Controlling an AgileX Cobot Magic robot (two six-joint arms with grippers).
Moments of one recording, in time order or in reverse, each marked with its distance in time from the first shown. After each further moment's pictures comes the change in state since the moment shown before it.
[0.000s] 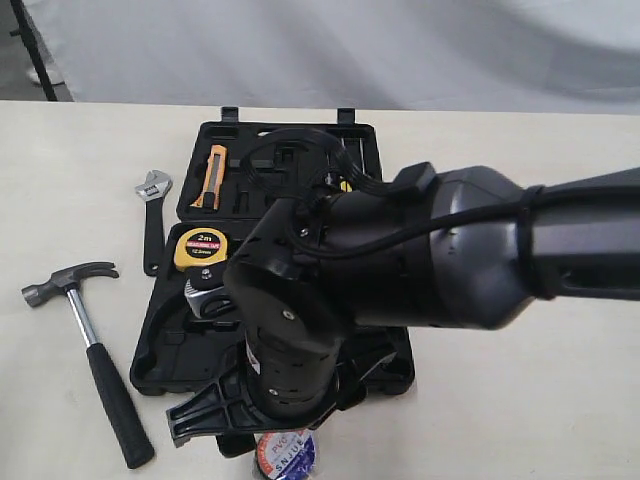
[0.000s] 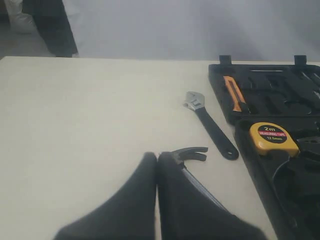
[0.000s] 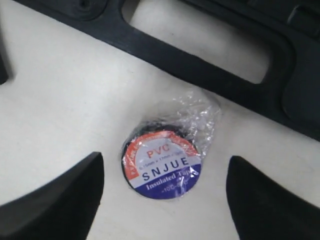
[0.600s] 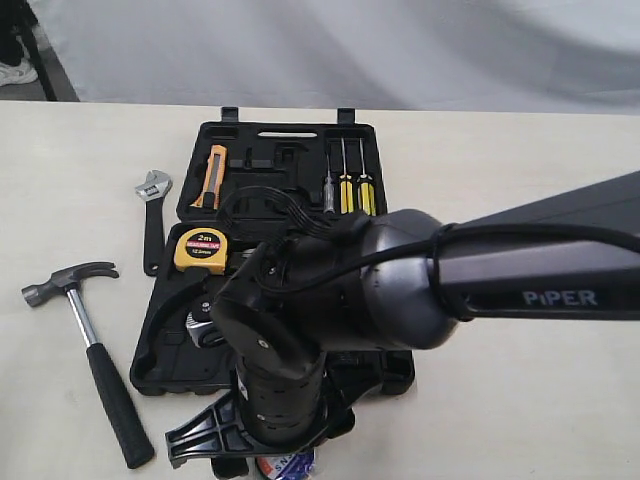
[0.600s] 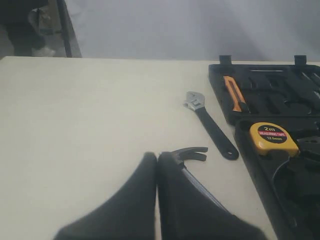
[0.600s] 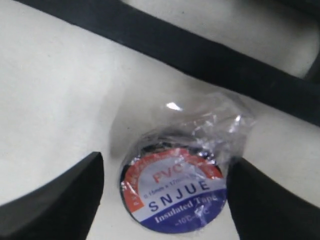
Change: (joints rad) left arm 0.000 0.000 0.000 0.000 0.000 0.000; right arm 0.001 0.111 0.000 0.055 -0.061 0.004
